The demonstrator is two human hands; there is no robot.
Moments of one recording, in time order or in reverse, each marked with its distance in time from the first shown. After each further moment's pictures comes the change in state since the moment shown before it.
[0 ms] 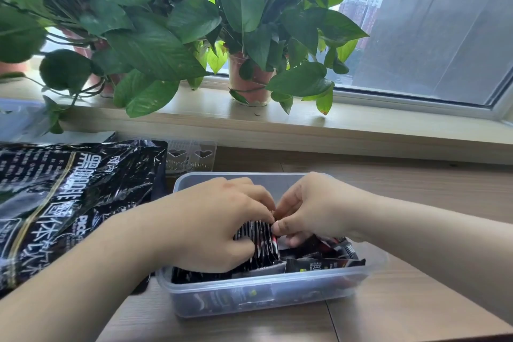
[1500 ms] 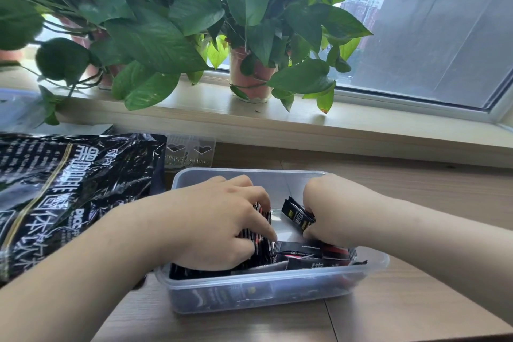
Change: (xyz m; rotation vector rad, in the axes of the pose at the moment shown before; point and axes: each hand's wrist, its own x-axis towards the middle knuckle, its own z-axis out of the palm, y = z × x) left_hand 0.004 -0.002 0.005 0.047 -0.148 -0.028; right_hand -0.005 0.001 -0.008 -1.026 0.164 -0.038
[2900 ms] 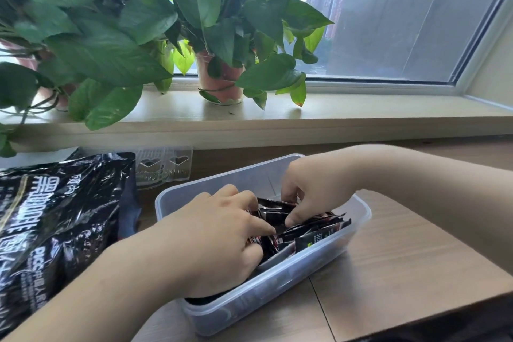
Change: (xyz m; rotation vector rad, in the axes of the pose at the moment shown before) left_hand 0.022 0.019 0.012 0.019 0.043 -0.144; right_hand 0.028 0.037 -0.017 0.140 -0.238 -0.227
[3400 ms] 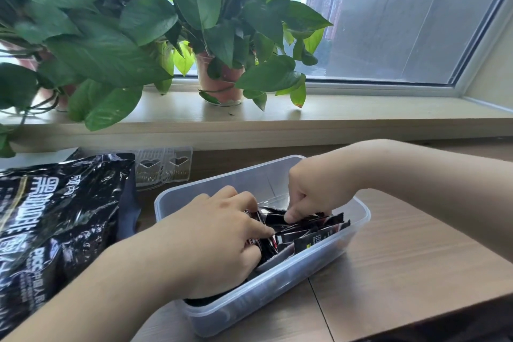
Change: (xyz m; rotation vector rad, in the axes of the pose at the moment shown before) left_hand 0.000 -0.002 0.003 0.008 0.011 0.001; right_hand -0.006 -0.001 -0.004 -0.033 -0.064 0.013
